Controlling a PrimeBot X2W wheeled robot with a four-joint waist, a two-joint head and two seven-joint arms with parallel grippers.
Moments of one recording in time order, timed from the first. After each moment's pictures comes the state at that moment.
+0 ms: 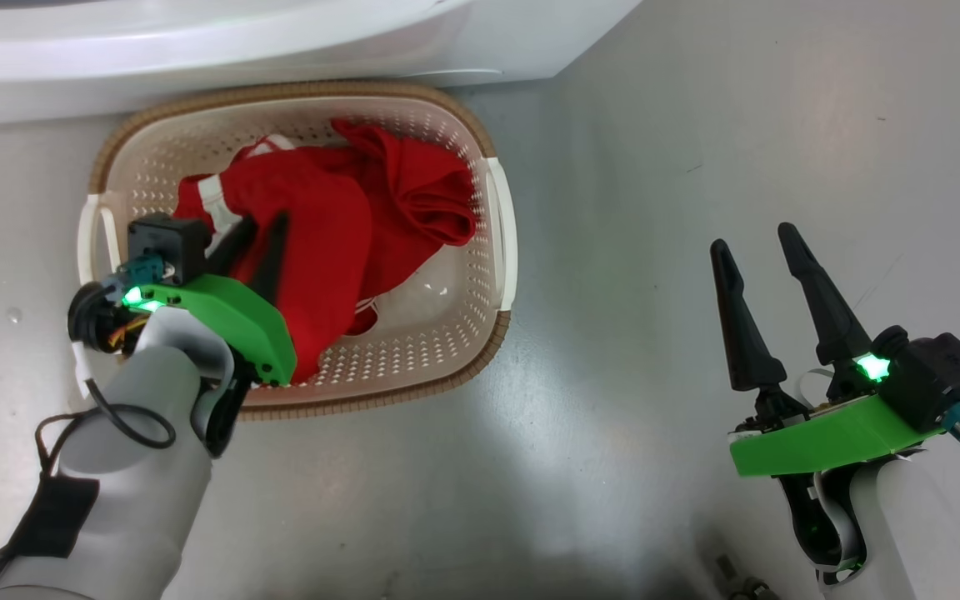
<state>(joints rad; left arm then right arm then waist) -0.93 0.17 -0.53 1.05 -0.58 -0.13 -0.26 -0.25 -0.05 0.08 0.11 0.35 0.12 -0.26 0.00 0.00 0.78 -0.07</state>
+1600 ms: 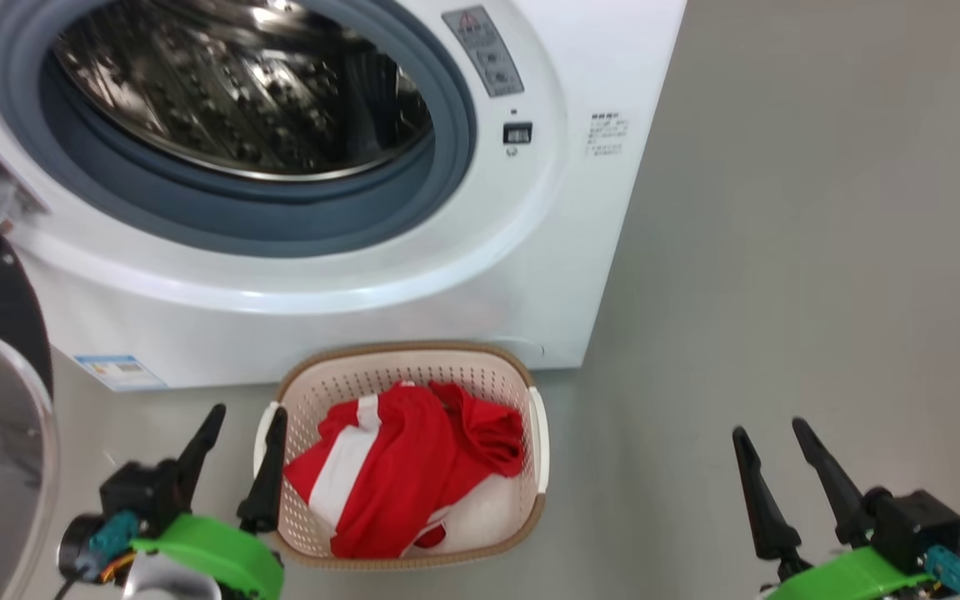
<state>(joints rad) -0.31 0.15 -0.15 0.55 -0.35 -0.13 -0.26 0.02 -0.05 0.03 0.21 0.30 0.12 -0.26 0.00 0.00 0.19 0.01</state>
